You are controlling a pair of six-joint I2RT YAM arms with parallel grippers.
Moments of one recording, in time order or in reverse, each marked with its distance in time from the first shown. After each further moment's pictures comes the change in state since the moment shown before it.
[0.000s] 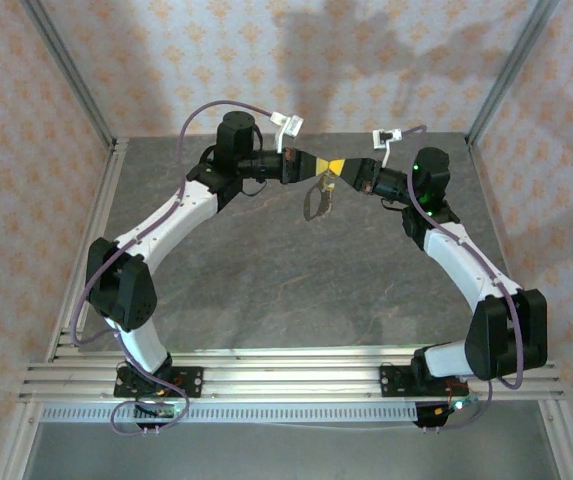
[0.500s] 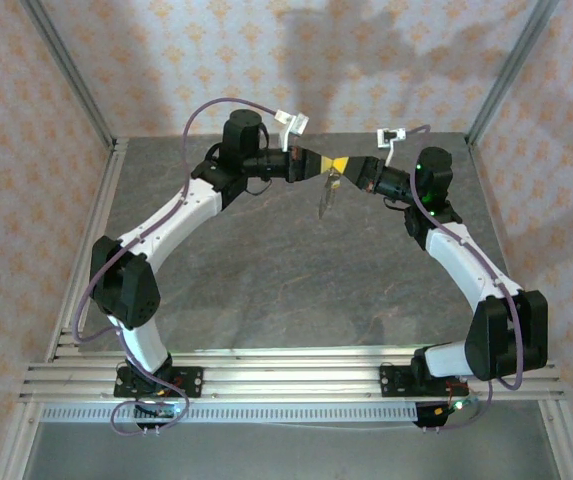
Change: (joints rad) left arm -0.029 0.023 0.039 -0.043 -0.093 0.026; right arm -0.017 -0.003 0.000 -0.023 0.034 -0.002
